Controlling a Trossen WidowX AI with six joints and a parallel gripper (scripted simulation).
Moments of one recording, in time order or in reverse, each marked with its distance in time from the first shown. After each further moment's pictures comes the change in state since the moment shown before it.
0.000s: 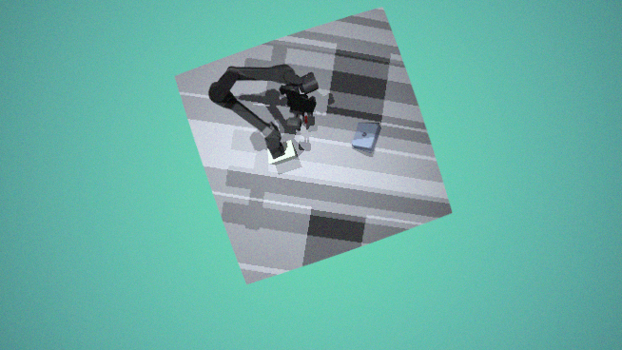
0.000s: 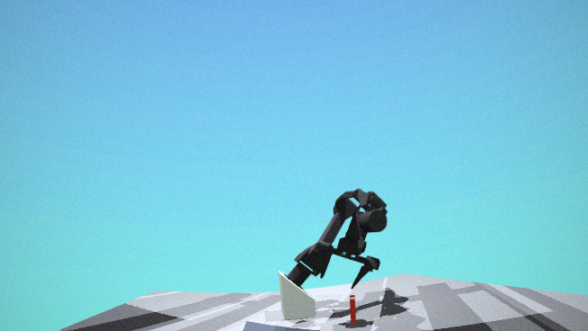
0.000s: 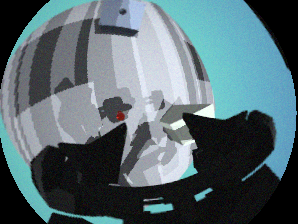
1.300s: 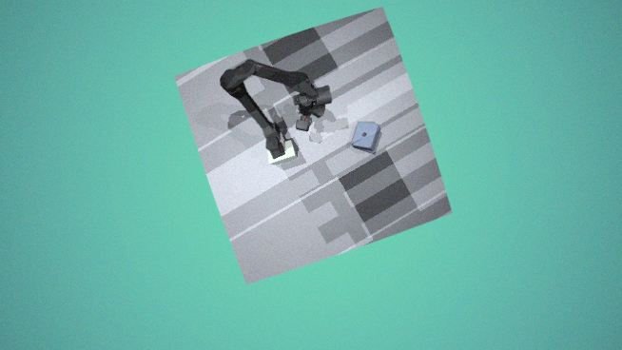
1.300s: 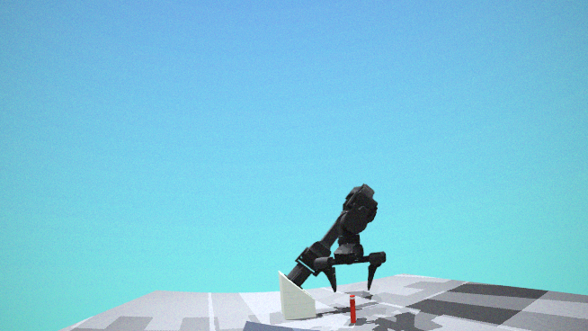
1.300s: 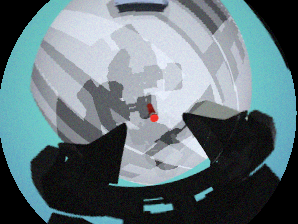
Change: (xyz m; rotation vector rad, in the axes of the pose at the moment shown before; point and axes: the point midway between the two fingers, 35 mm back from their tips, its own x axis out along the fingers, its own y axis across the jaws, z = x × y) arm 0.009 0.037 0.022 0.051 0.230 0.397
